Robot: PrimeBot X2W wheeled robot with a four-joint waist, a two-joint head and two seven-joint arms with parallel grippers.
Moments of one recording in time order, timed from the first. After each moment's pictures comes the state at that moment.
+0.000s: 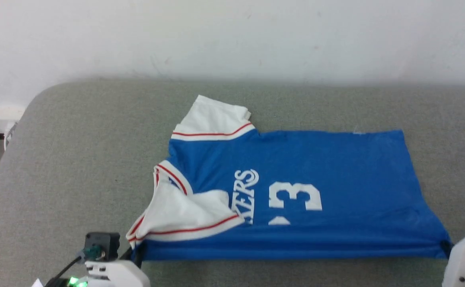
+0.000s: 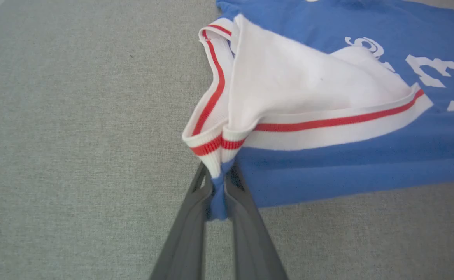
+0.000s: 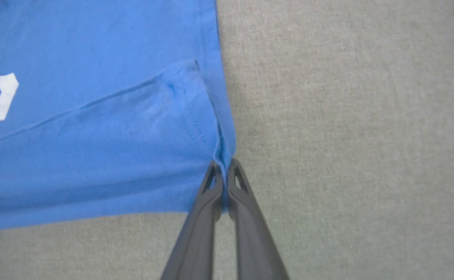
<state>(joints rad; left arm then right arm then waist) 0.02 0.52 -0.49 -0.04 -0.60 0.33 0.23 0.03 -0.13 -0.33 0.04 0.24 0.13 0.71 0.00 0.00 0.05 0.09</state>
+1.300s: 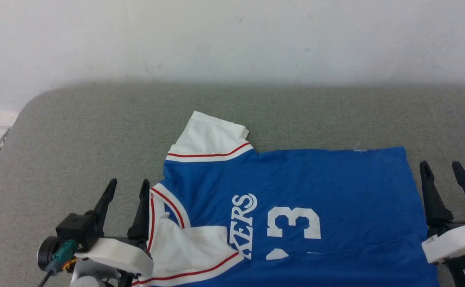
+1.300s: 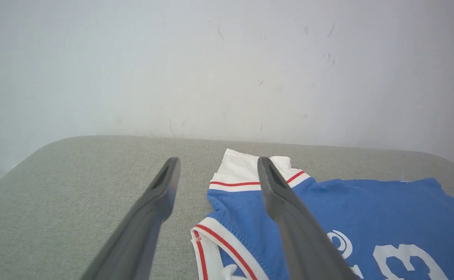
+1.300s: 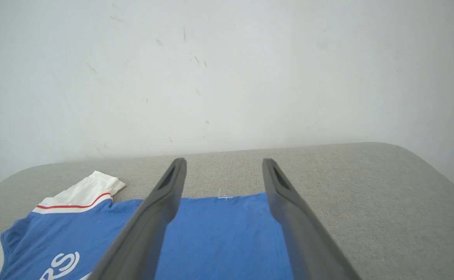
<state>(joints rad) -0.04 0.42 -0.39 0.02 -0.56 0.22 -0.25 0.04 -0.16 -0.16 -0.11 0.35 0.13 0.07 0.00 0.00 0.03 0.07</state>
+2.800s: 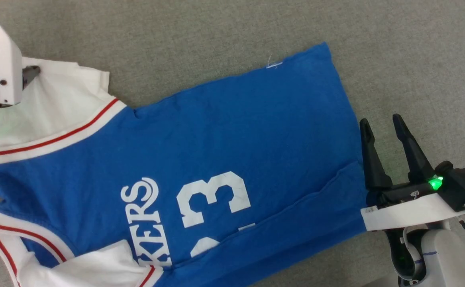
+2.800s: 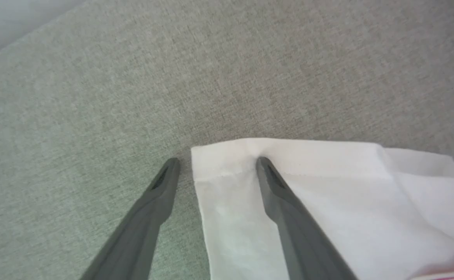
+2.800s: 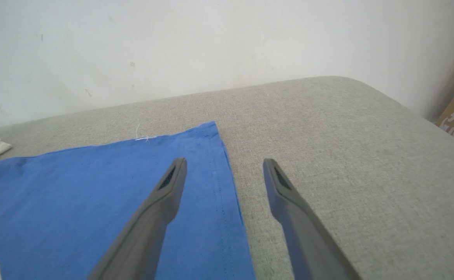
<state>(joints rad) -1.00 0.74 -0.46 0.45 -0.70 -0.04 0.96 -0.16 -0.07 0.07 0.02 0.28 0.13 -0.24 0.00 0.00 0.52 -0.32</state>
